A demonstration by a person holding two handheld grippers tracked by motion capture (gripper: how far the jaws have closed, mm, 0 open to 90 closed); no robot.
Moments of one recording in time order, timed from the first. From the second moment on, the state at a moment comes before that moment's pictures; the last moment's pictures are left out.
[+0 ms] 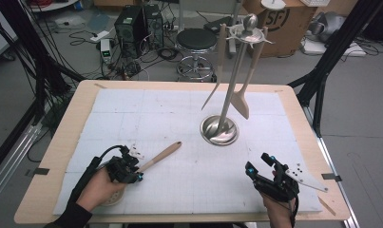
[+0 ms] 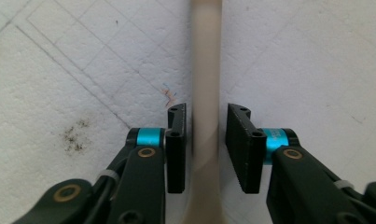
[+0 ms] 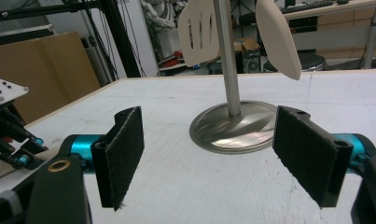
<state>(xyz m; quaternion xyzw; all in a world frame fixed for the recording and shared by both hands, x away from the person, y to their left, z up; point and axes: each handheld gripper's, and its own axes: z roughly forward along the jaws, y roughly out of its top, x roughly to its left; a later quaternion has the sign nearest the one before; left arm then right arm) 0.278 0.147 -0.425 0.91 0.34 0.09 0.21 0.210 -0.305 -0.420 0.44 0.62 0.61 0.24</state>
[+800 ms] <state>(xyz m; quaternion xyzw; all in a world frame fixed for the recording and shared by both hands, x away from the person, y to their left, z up) 0.295 0.149 -0.410 0.88 0.34 0.09 0.31 0.212 -0.310 -0.418 0.44 0.61 0.62 0.25</state>
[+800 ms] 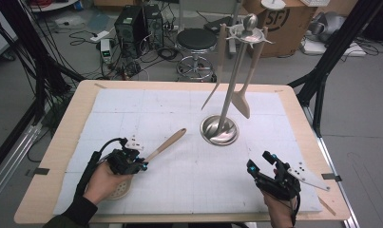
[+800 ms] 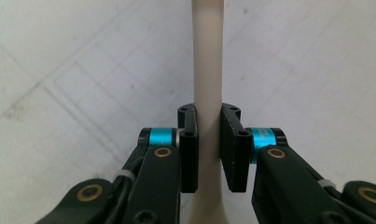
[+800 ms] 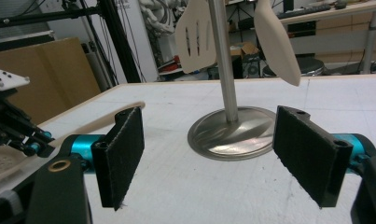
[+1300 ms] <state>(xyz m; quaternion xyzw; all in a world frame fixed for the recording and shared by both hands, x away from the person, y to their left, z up) 0.299 0.137 -0.378 0.83 0.33 0.10 0.45 0.206 -0.318 -0.419 0.44 0.60 0.61 0.26</state>
